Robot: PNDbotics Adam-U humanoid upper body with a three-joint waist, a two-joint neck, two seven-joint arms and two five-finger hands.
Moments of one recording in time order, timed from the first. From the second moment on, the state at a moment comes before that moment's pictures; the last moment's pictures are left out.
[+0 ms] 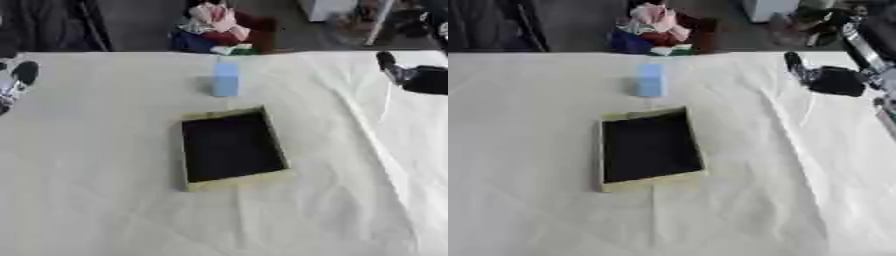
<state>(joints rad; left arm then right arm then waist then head) -0.39 0.70 -0.08 -1.70 -0.26 0.02 -0.04 -0.41 -0.77 0.05 -1.60 0.26 -0.12 0.05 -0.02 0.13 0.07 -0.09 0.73</state>
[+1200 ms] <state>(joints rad) -0.46 0.67 -0.12 -1.71 -0.24 -0.01 -0.06 -0.75 -0.75 0.15 -1.41 0.22 -0.13 0.15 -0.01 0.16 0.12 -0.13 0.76</state>
